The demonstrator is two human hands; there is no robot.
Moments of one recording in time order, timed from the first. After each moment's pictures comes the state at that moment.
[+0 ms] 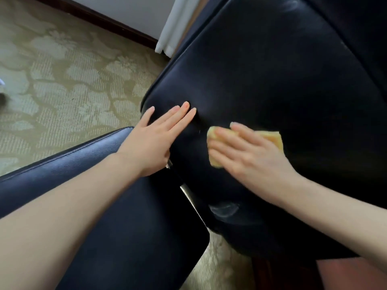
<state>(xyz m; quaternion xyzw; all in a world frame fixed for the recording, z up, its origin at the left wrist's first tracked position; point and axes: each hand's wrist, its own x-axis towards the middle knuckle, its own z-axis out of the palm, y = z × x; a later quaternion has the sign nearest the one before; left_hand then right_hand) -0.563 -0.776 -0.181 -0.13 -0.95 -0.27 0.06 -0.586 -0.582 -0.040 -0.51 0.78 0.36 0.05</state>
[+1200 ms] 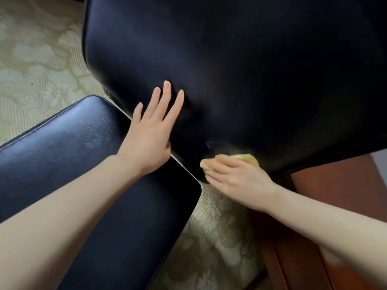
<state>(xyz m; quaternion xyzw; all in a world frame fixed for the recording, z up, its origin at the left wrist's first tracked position) -0.514 -0.685 -0.179 -0.13 -0.94 -0.31 0.02 -0.489 -0.466 -0.108 -0.45 0.82 0.27 0.23</state>
